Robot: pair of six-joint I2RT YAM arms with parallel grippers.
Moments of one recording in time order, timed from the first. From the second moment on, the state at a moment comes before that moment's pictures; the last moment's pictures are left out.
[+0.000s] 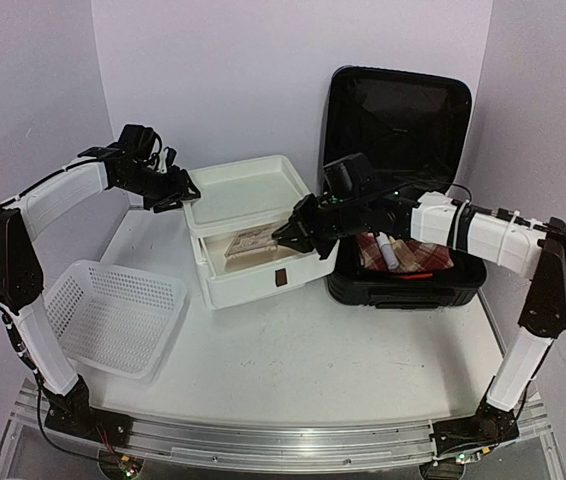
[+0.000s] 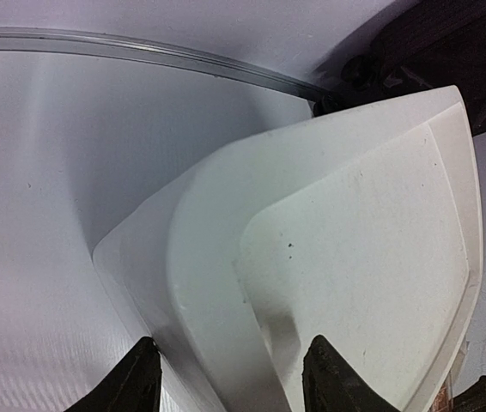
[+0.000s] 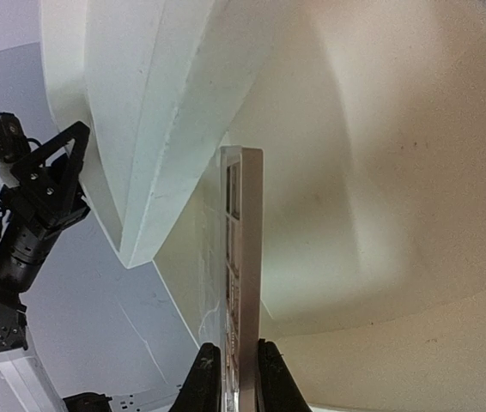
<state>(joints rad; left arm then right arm) -0.32 1.75 1.66 -0.67 0.32 -0.47 0.82 1.75 1.52 -0.36 -0.30 1.39</state>
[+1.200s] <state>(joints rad) -0.32 1.75 1.66 -0.67 0.34 -0.47 0.82 2.10 2.04 -0.82 -0.54 0.77</state>
